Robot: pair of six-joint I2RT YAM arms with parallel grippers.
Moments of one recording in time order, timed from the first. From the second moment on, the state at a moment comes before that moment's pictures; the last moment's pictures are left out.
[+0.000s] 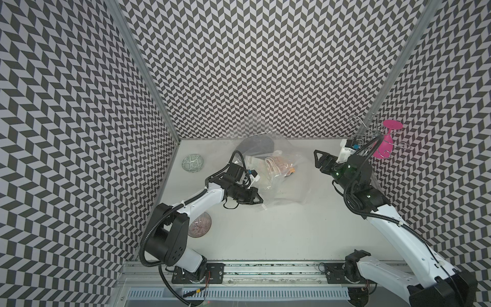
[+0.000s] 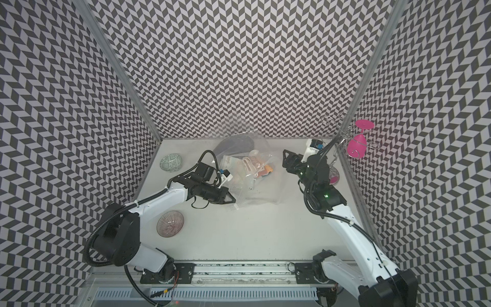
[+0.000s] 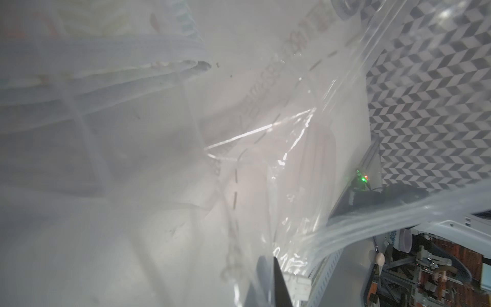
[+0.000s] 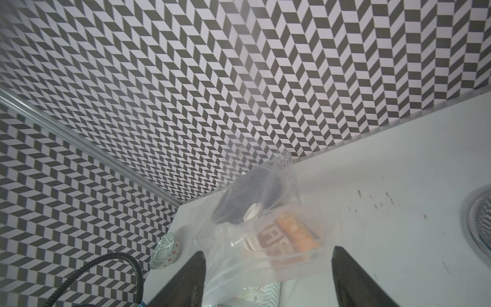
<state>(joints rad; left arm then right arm) -0.51 1.50 0.98 -0.53 0.69 -0.30 0.32 1.06 0.95 -0.08 0.01 0.57</state>
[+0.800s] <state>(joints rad) -0.52 1.41 0.81 -0.73 0.41 -0.31 0.31 1.44 0.60 0.07 -0.01 0.81</state>
